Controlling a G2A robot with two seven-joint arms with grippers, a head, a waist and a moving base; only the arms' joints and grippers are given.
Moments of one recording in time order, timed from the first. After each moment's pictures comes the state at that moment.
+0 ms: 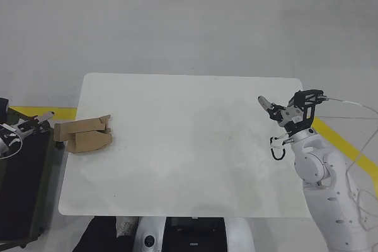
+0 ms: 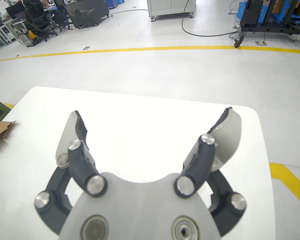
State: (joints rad) left arm 1.06 -0.60 -1.48 -0.65 -0.34 -0.73 -1.10; right arm -1.38 -1.16 1.44 -1.76 -0.96 -0.14 0.18
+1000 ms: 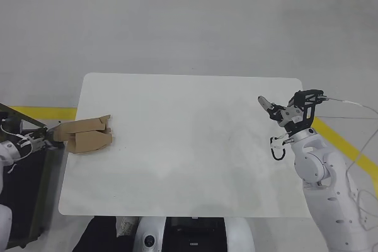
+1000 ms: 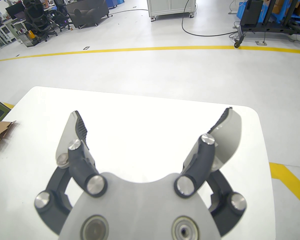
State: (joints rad) left arm 0.79 -0.71 -1.30 -0.23 -0.28 -0.55 -1.15; right arm -1.38 -1.16 1.44 -1.76 -0.96 -0.14 0.18
